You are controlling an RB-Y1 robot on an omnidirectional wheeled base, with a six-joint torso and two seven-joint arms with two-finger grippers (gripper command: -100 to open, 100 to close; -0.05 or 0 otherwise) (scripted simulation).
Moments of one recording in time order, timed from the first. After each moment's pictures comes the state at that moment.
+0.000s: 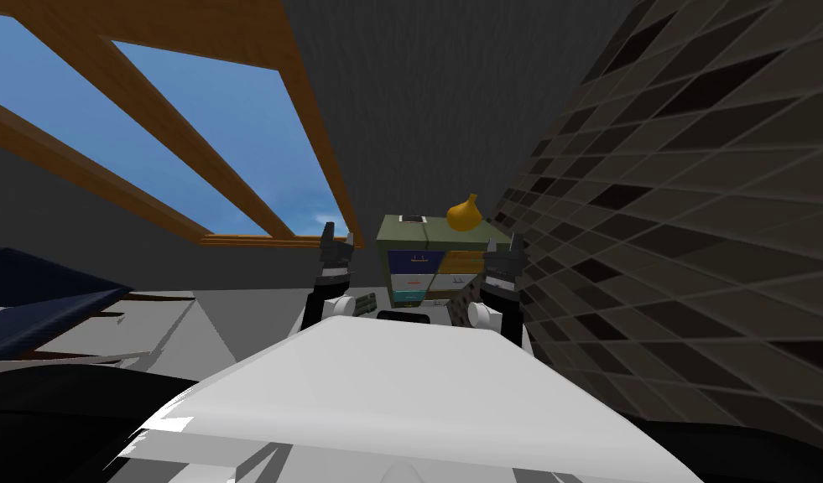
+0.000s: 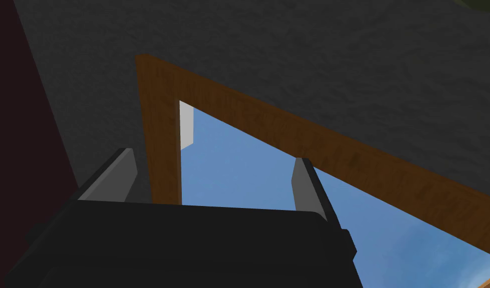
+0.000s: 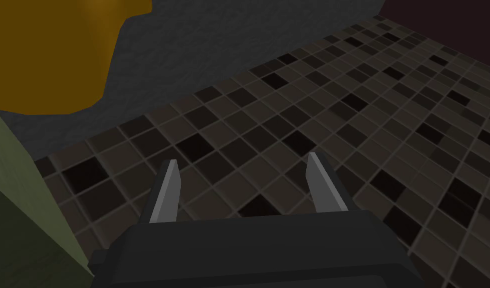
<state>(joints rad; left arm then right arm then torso) 0.53 0.00 -0.05 -2.24 0.08 -0.44 0.01 0.47 0.04 -0.07 -2.31 0.02 -0.40 -0.13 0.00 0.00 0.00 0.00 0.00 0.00</state>
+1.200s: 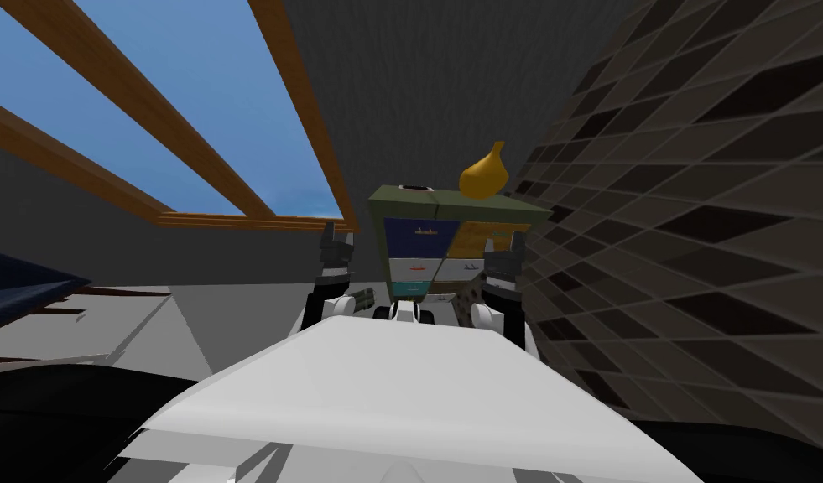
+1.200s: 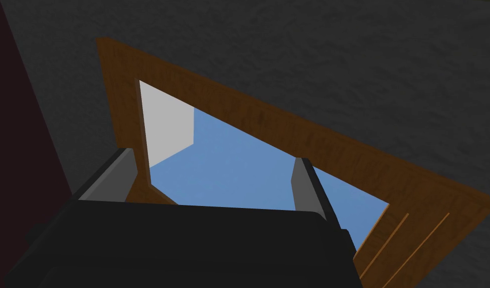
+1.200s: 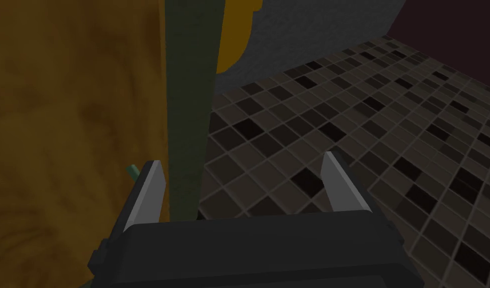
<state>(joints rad) 0.53 0.00 -0.05 -2.24 0.08 -0.44 0.01 0.47 -0.02 -0.08 -2.31 0.04 -0.39 -0.12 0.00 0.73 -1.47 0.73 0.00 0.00</state>
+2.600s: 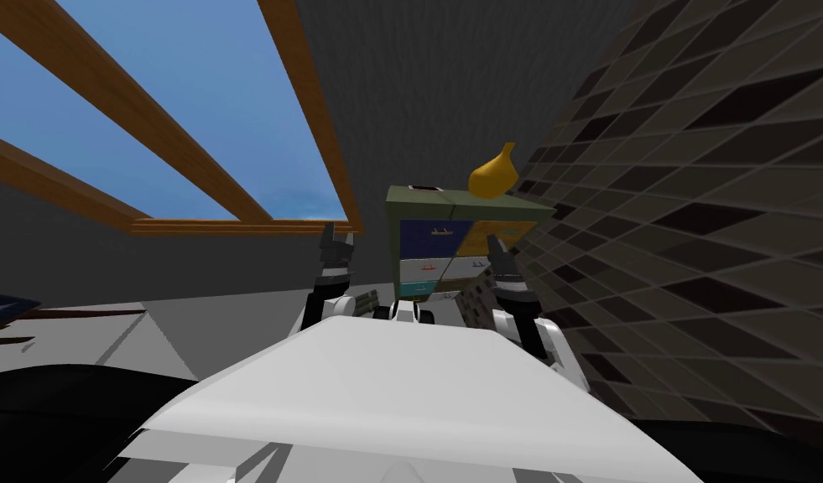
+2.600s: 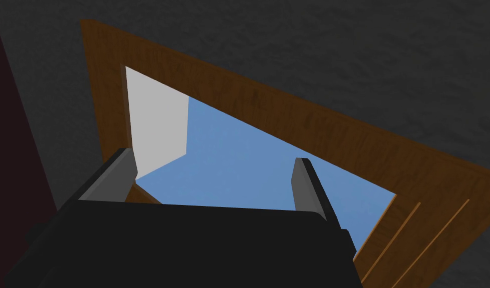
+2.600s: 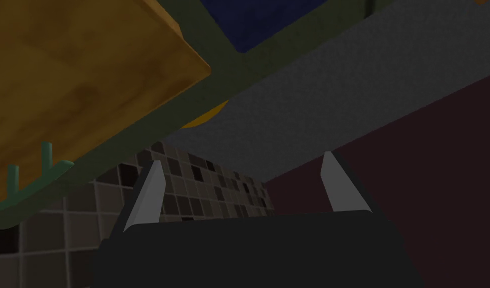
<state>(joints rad) 0.53 0.00 -0.05 -2.24 0.08 -0.44 0.01 0.50 -0.26 -0.20 -2.32 0.36 -0.38 0.18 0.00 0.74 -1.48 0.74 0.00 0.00</state>
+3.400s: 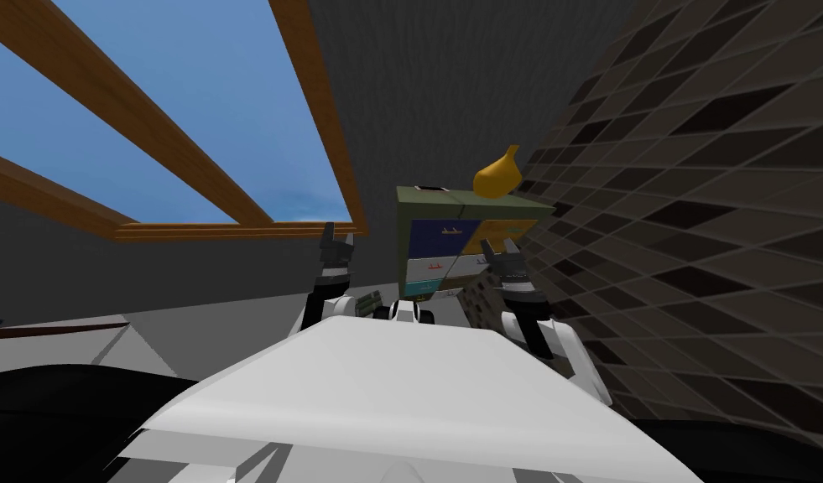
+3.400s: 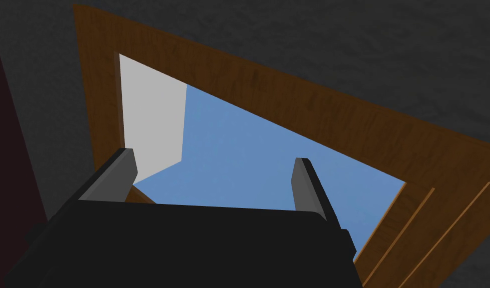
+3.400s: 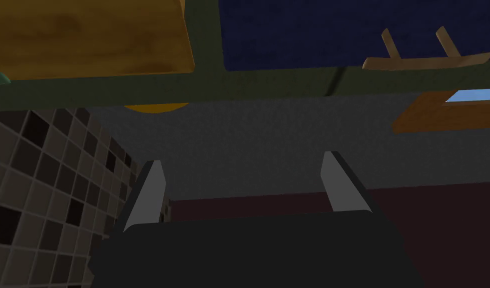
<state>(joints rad) 0.53 0.00 -0.05 -2.24 0.08 -0.44 0.01 0.51 -0.29 -0.28 -2.32 0.58 -0.37 0.39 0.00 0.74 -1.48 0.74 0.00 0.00</state>
